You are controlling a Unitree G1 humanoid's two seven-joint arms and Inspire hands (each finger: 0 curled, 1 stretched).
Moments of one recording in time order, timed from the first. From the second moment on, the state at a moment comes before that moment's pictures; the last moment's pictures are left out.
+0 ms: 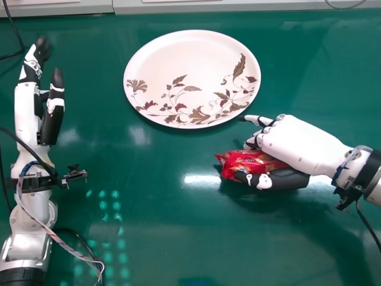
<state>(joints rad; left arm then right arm) -0.15 0.32 0.19 0.23 0.22 -0.69 0.26 -0.18 -0.97 0.03 -0.06 -0.60 -0.75 0.24</state>
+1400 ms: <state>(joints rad) -0.21 0.32 0.16 0.32 0.30 -0.72 0.30 -1.00 -0.63 0.24 0.41 -0.64 -0.61 0.27</state>
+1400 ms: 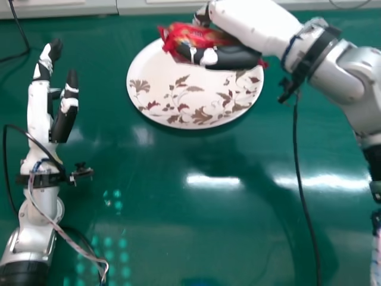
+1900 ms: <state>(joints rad) -0.22 0.33 0.15 0.33 0.33 -0.72 0.32 -1.33 -0.40 0.51 1.07 -0.91 -0.49 -0.09</state>
